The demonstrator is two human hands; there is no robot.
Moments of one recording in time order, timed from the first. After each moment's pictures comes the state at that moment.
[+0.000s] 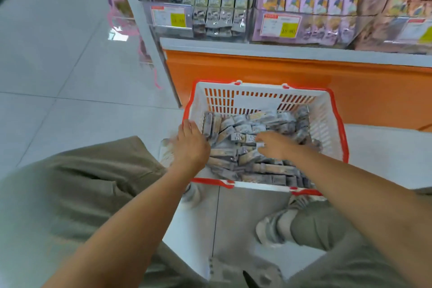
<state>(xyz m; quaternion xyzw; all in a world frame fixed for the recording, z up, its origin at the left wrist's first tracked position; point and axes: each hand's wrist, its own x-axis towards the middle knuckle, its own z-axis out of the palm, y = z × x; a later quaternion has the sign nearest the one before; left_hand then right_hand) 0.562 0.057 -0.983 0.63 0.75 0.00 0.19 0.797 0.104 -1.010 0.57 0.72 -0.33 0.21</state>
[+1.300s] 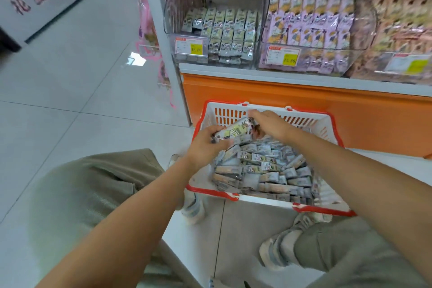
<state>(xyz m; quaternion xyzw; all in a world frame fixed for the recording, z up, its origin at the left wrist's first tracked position) 0.558 0.057 -0.918 0.53 0.58 0.32 0.53 0.753 0.123 -0.894 0.59 0.61 -0.51 -0.14</state>
